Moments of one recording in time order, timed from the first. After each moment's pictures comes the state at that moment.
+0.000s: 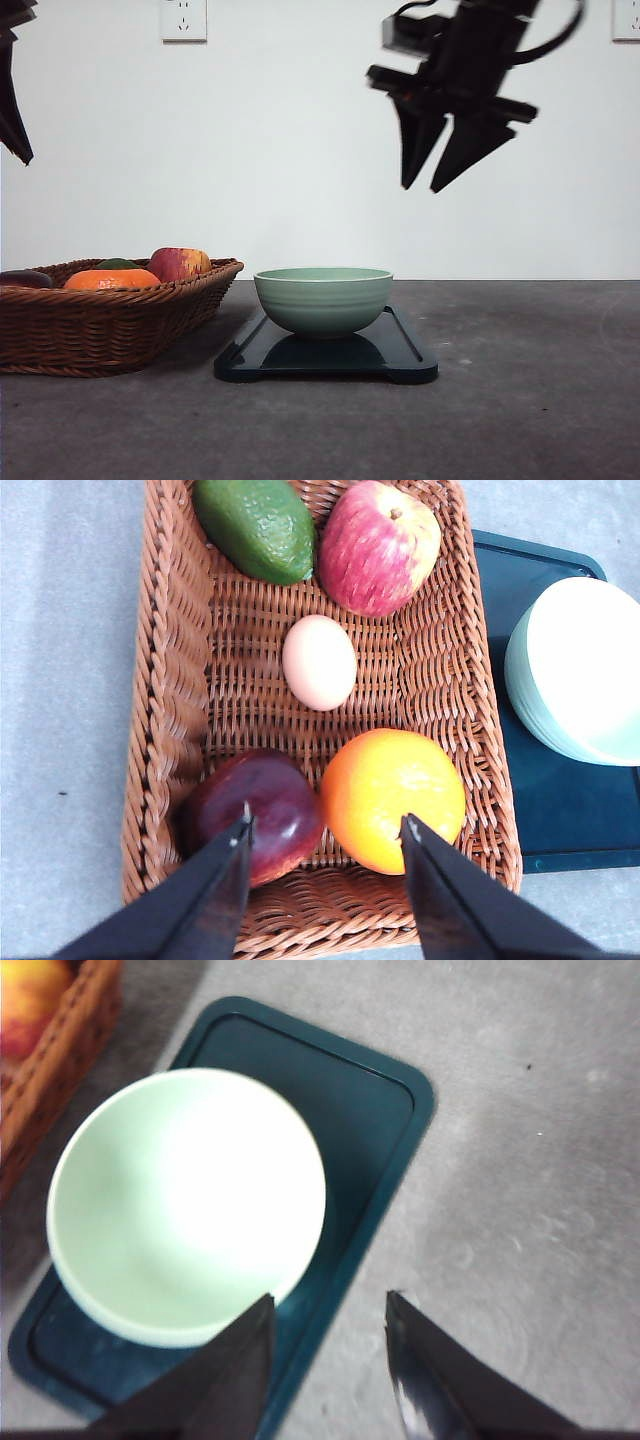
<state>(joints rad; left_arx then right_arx) -0.07 1.08 0.92 -0.66 0.24 -0.20 0.47 1.53 1.26 -0.58 -0.06 0.09</state>
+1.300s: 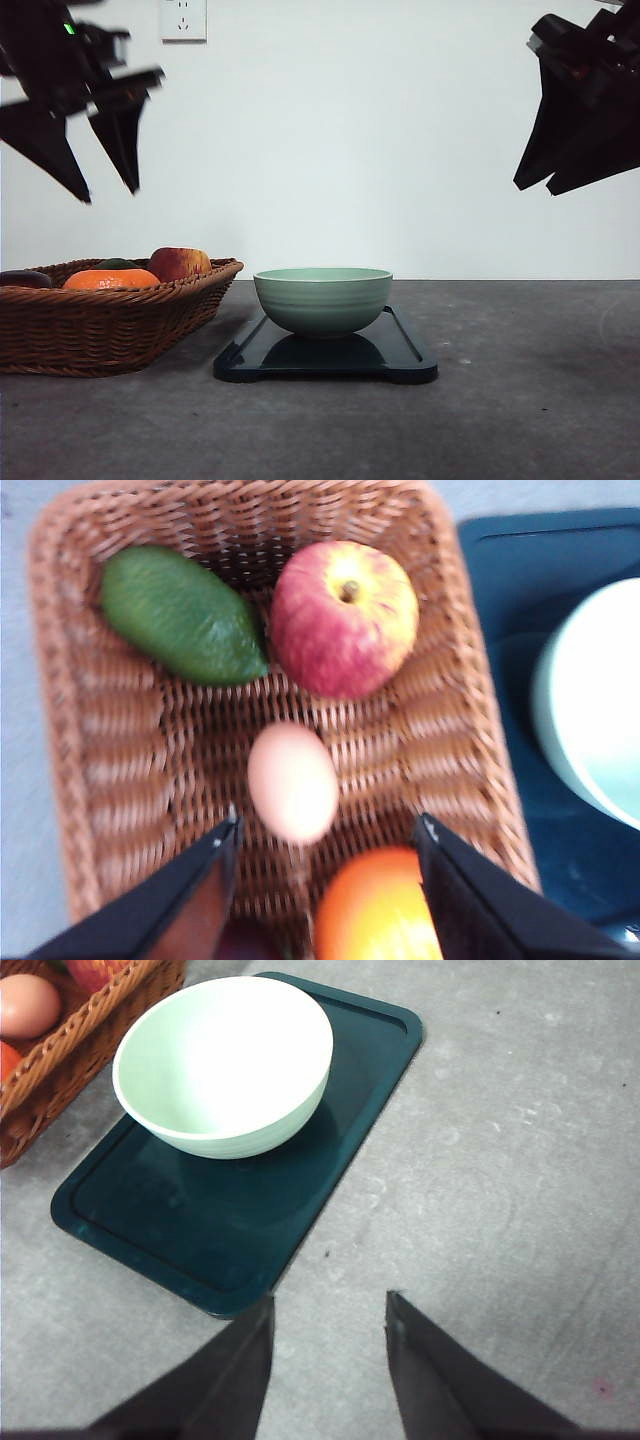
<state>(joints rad) -0.21 1.65 1.43 -0.82 0.10 -0.08 0.47 0.93 0.63 -0.32 -0.08 0.11</state>
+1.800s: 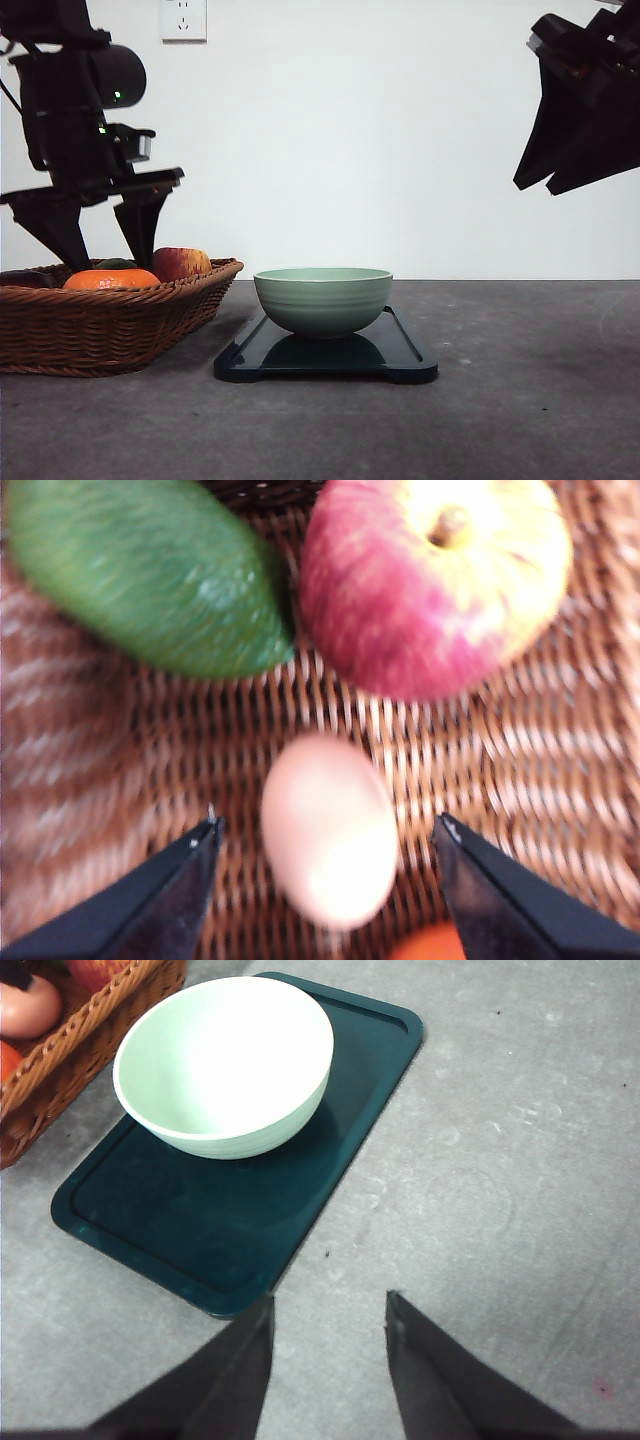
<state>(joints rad) -0.21 1.86 1.45 -0.77 0.07 -0.08 0.47 0.93 0.63 -0.32 -0.08 0.11</state>
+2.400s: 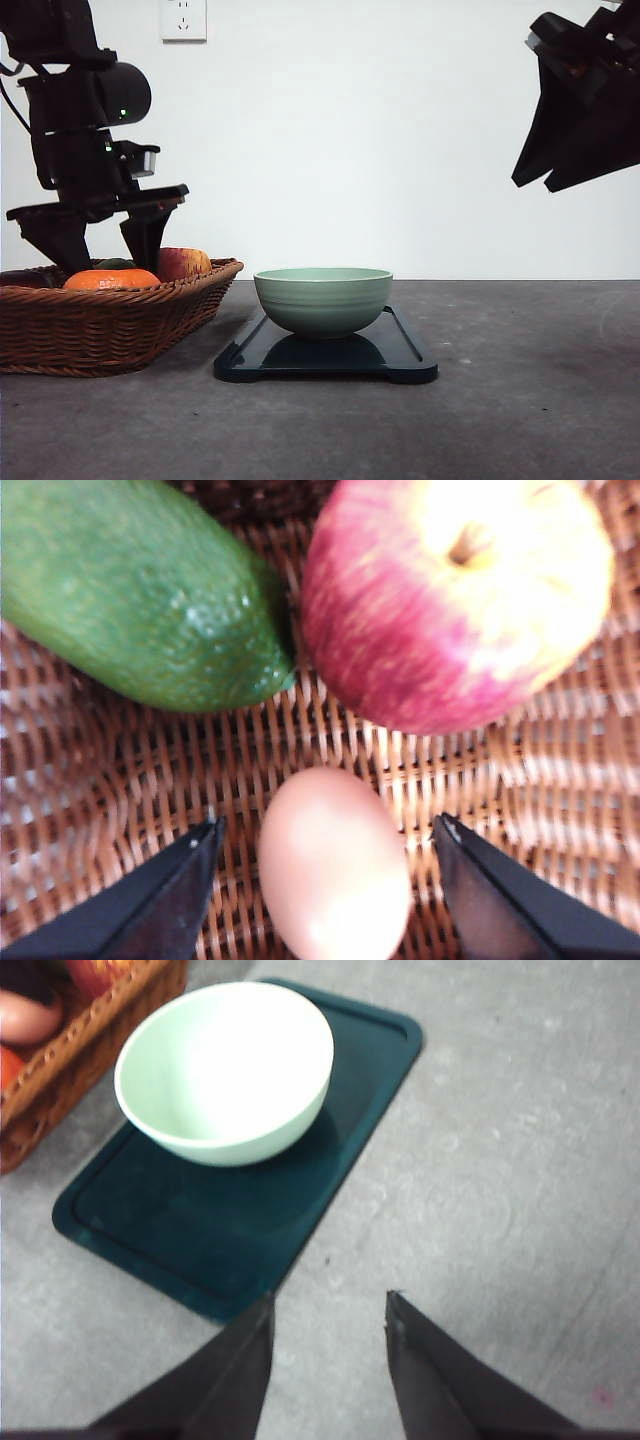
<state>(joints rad) -0.21 1.90 1.45 -0.74 0.07 -0.08 0.47 0.93 0.63 -0.30 -0.08 0.11</state>
